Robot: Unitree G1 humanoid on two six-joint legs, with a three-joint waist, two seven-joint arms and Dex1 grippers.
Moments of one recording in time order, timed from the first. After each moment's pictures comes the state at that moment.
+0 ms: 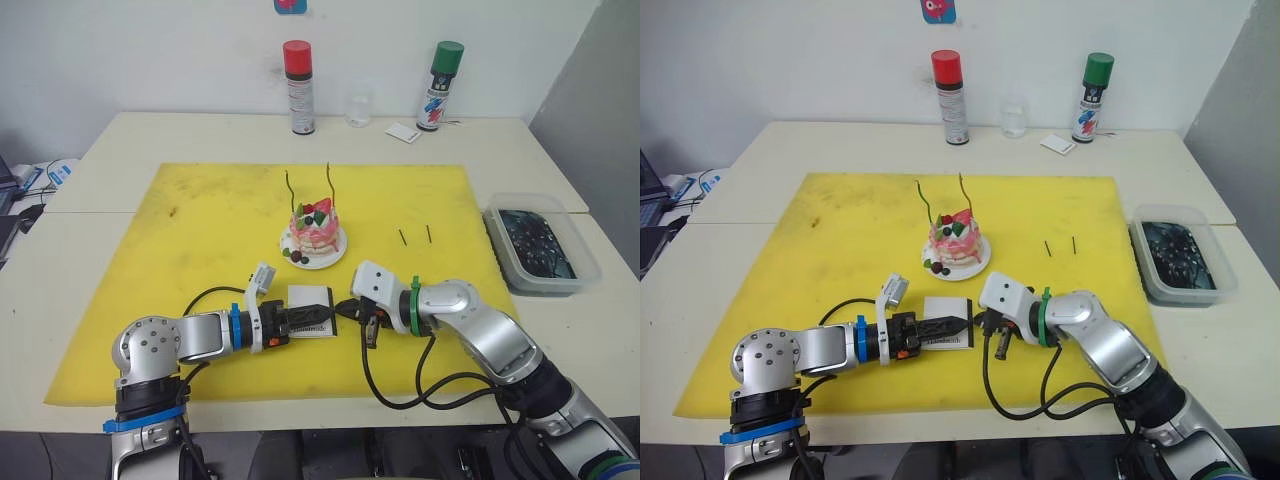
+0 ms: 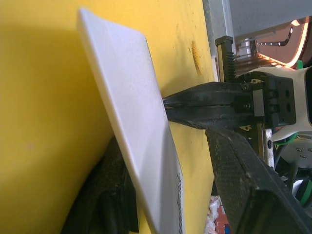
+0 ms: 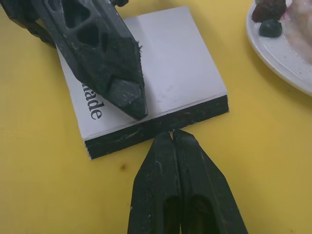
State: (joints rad) left arm -0.34 0.31 0.36 -0.07 -1.10 1.59 -0.34; right arm -0.48 -0.46 0.49 -0.30 0.14 0.70 0.80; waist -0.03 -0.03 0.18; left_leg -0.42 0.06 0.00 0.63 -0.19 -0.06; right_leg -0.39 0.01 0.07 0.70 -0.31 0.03
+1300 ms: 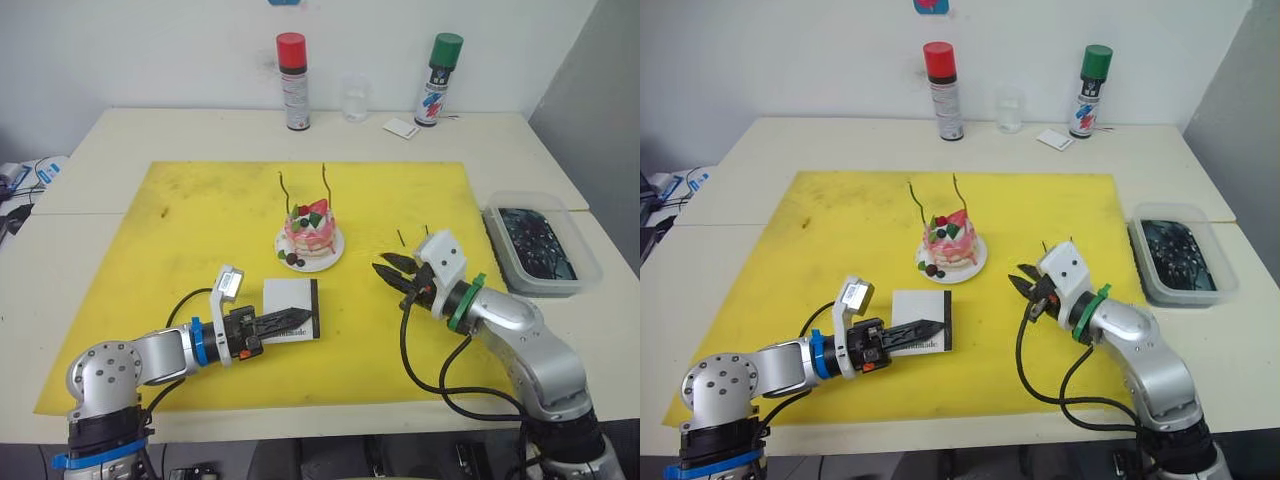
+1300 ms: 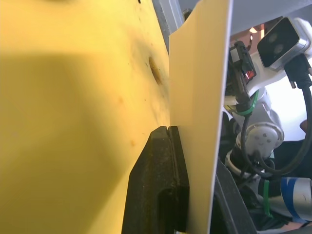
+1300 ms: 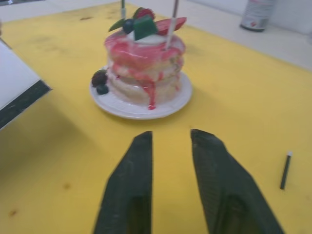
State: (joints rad) left arm -0.19 0.45 0.39 -0.20 -1.24 1.44 -0.53; right arm -0.20 -0.34 0.12 -0.50 0.17 0.59 0.49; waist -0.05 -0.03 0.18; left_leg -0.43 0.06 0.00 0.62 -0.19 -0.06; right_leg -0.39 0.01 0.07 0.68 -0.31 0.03
